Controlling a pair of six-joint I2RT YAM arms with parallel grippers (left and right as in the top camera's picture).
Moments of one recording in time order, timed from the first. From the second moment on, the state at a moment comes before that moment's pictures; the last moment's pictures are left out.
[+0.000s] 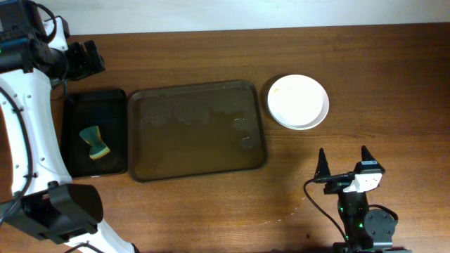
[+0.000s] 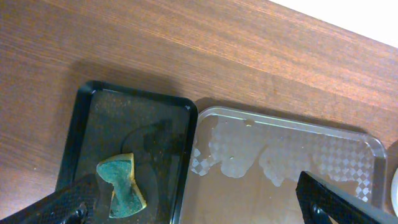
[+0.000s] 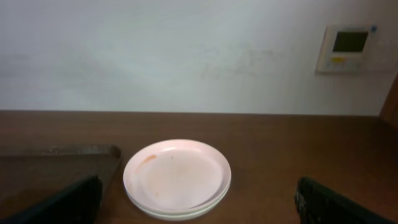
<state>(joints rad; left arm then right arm) 0.25 1.91 2.13 -1.26 0.15 -0.09 -0.04 0.02 0.04 0.00 -0.06 0.00</state>
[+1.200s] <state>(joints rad) 0.14 1.04 0.87 -0.36 0.12 0.07 -0.04 0.01 0.01 -0.07 -0.05 0.00</state>
